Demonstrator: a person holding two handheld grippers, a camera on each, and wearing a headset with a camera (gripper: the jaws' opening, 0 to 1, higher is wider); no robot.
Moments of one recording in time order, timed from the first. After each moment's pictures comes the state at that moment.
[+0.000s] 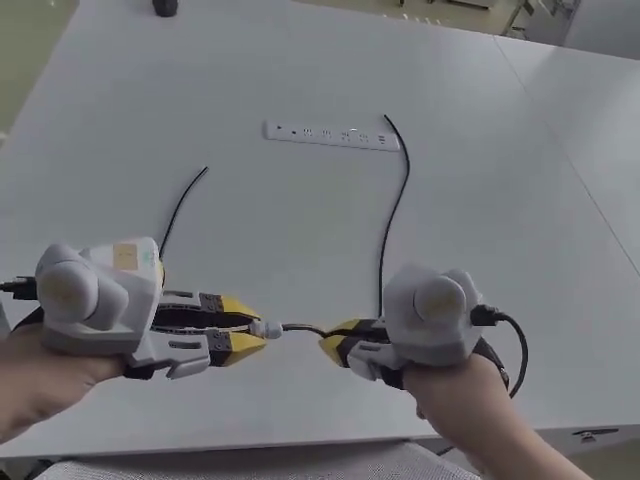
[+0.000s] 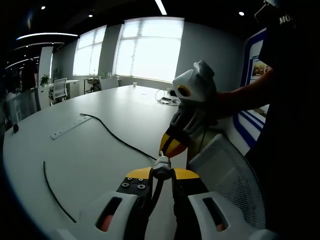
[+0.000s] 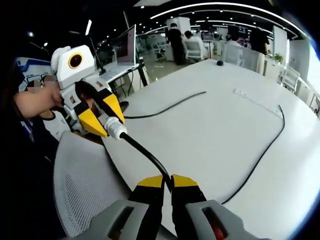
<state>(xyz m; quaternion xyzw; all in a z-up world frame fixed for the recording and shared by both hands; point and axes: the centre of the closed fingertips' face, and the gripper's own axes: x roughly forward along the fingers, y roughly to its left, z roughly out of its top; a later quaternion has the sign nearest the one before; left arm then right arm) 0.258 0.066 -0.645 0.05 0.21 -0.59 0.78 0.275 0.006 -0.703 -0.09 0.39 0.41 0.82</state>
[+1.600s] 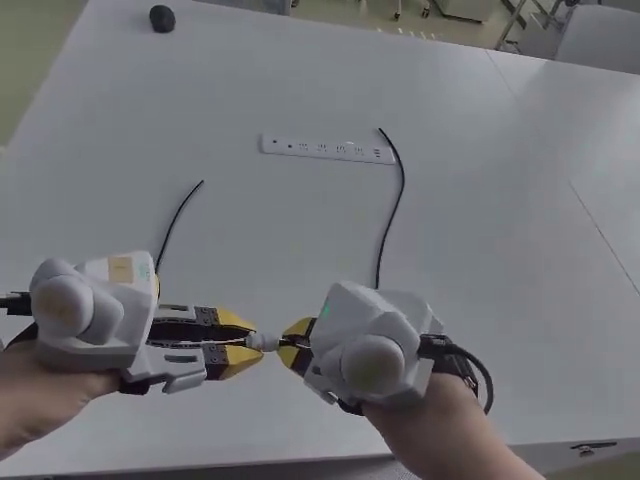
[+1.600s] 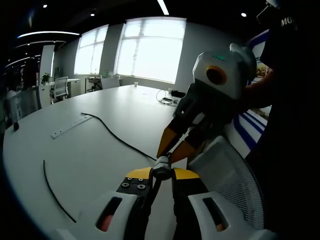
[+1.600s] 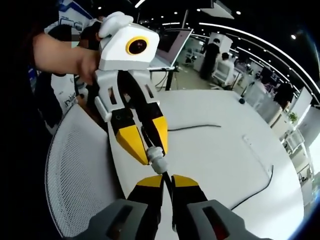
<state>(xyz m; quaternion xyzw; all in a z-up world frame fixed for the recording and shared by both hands) 0.261 0.065 -0.644 0.04 0.22 -0.58 0.78 0.267 0.056 -0.661 -0.28 0.29 0.47 0.79</state>
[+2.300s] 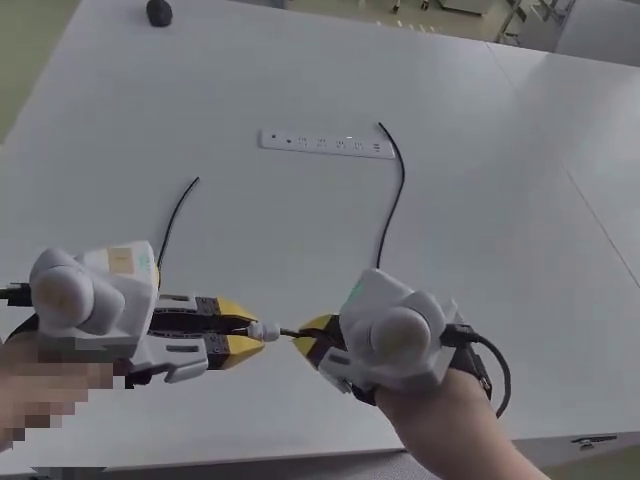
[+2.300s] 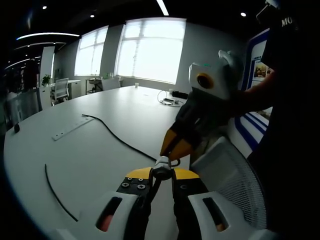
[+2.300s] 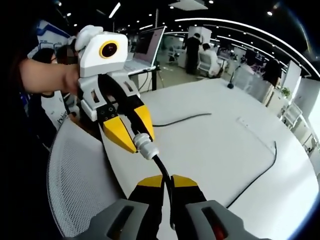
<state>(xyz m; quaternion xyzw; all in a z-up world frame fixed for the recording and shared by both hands) 0.268 0.064 -0.642 0.04 0.21 -0.58 0.78 0.277 0.035 -0.672 -0.20 0.33 0.43 0.82</state>
